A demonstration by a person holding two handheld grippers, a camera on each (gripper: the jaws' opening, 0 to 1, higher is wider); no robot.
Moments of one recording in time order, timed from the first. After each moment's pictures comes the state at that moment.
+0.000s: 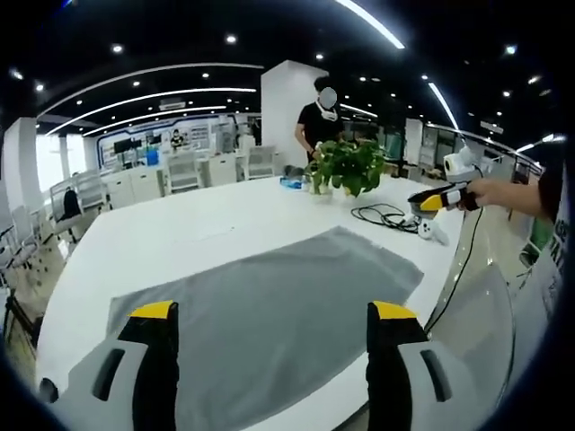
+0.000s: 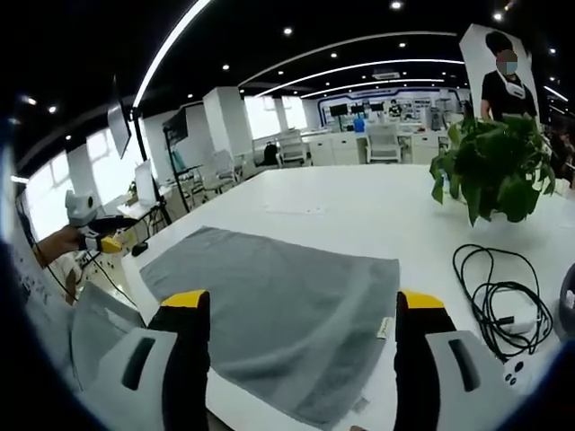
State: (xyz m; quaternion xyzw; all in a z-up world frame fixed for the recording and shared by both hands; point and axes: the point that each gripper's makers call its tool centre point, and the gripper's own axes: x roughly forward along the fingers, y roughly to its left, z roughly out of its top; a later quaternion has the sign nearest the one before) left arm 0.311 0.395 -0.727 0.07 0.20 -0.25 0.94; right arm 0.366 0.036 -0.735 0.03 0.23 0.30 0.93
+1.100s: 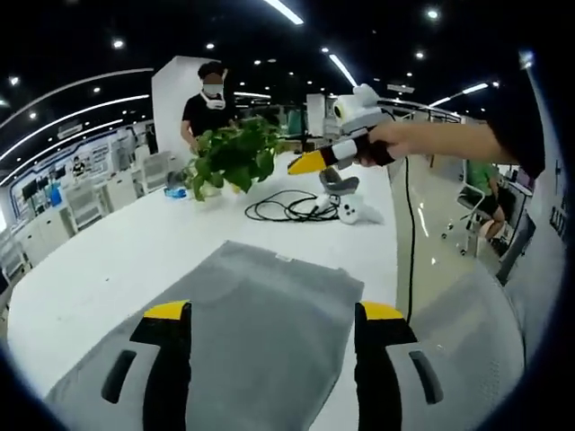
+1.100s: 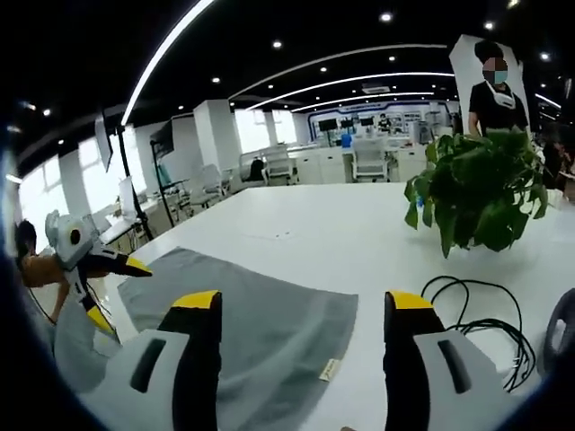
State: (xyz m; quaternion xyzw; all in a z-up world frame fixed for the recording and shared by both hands) left arm 0.341 0.163 -0.760 0.15 0.19 -0.46 0.85; right arm 0.442 -0.019 -0.723 0.04 0.20 0.28 0.94
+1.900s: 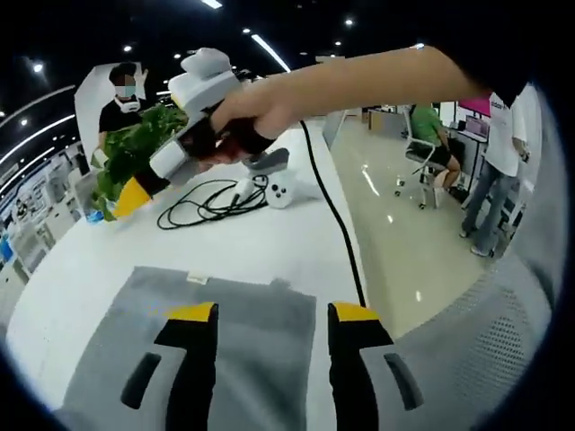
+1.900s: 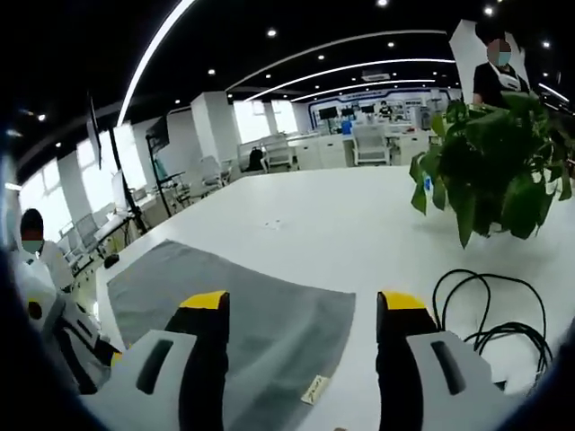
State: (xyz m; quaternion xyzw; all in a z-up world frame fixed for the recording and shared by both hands) left arm 0.304 0.033 -0.828 0.23 0.20 -0.59 0.75; right arm 0.496 -0.010 -0.778 0.04 0.23 0.28 0.93
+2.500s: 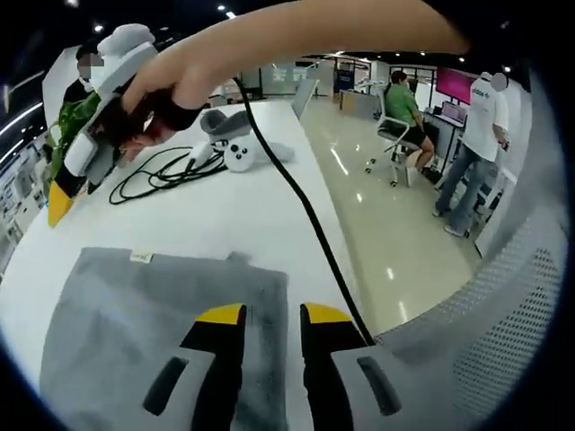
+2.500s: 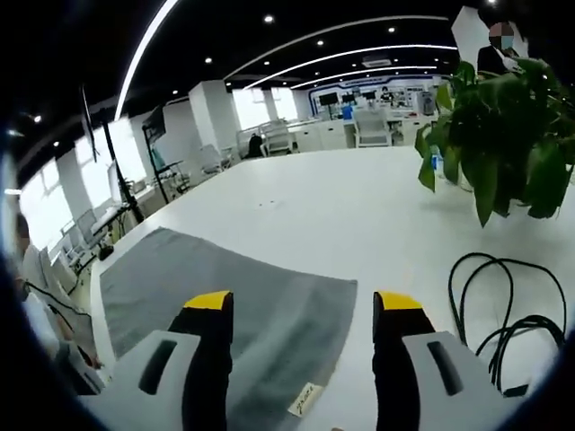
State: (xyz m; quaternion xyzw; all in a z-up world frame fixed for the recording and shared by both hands) left arm 0.284 0.014 -0.888 0.25 0.25 -0.63 0.69; right arm 0.519 -0.003 -0.825 0.04 0.26 0.29 0.92
